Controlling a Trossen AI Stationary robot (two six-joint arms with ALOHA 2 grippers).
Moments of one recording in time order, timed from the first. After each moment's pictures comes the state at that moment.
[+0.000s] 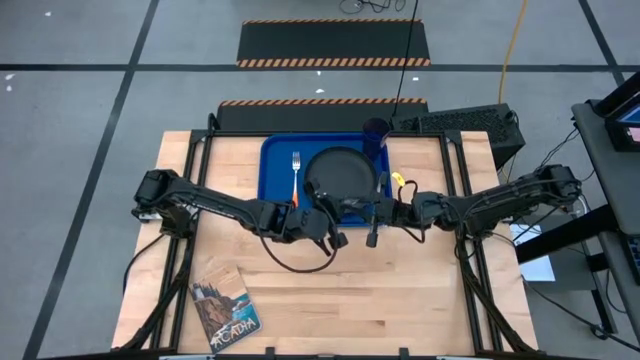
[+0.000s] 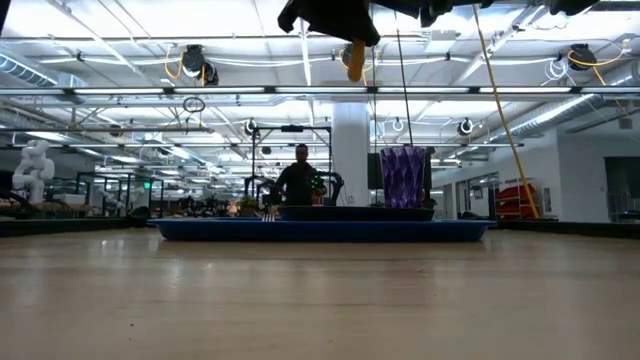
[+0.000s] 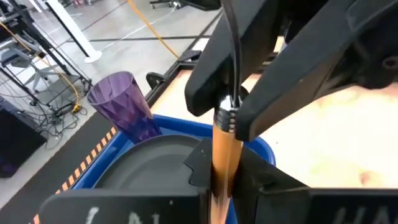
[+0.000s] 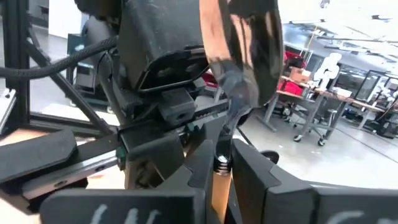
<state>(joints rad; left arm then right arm) -0.21 1.78 1.45 -0.19 -0.70 -0.08 0.17 1.22 0.66 0.60 0.37 -0.25</state>
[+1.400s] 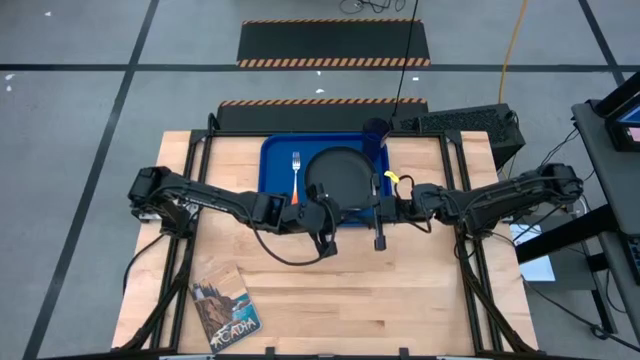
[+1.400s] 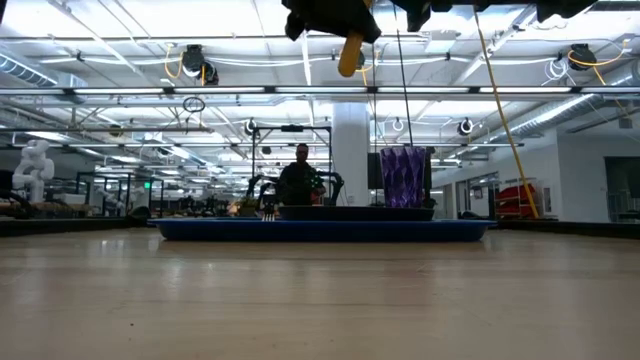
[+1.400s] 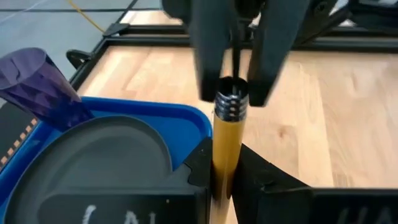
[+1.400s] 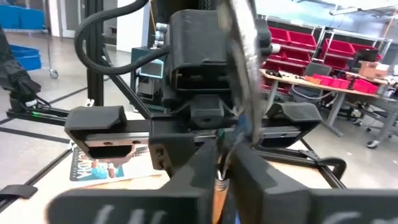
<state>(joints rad) -0.18 1.73 1.45 -0.31 -0.36 -0.11 0.12 1.20 0.66 0.54 0.08 -0.15</state>
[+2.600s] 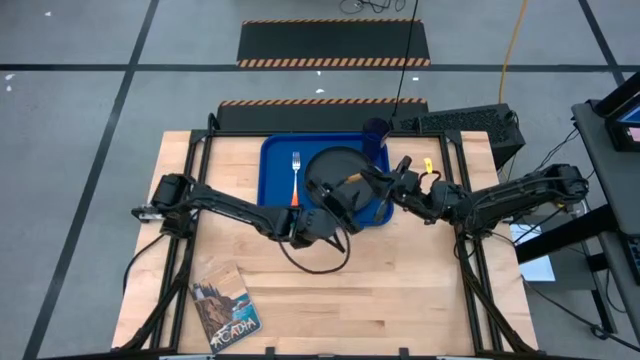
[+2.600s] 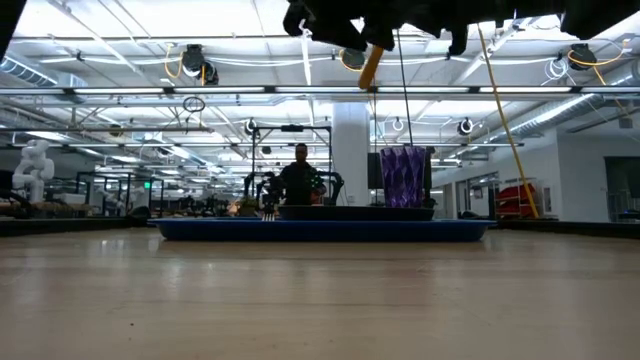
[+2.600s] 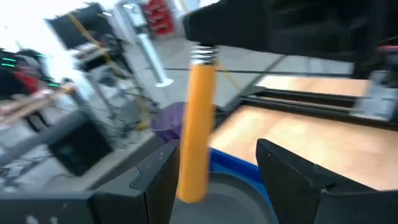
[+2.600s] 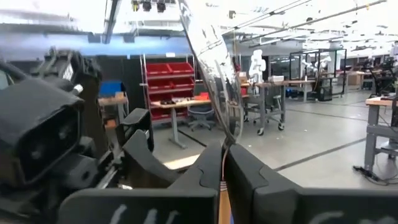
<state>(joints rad) -0.19 1.91 1.45 0.20 -1.01 0.09 0.11 1.12 0.52 0.84 0.58 -0.04</state>
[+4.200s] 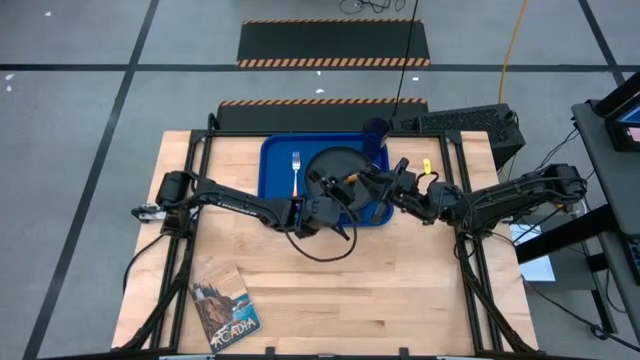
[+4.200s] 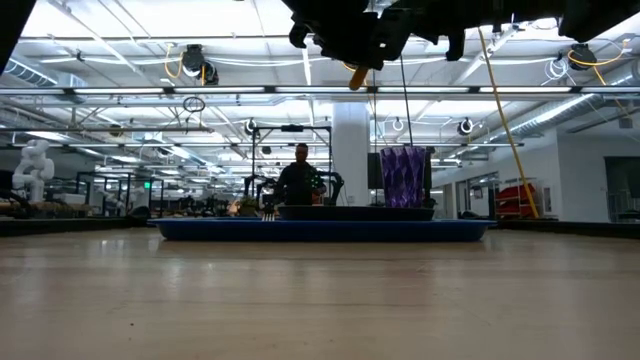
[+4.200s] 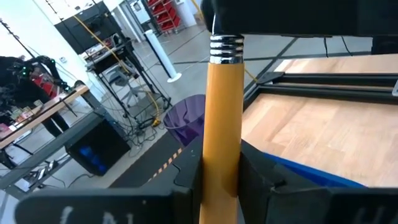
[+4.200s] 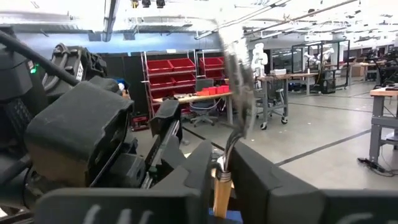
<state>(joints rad) -0.12 1.93 1.45 0.20 -0.98 0.19 0.11 1.15 0.52 0.84 0.58 0.01</state>
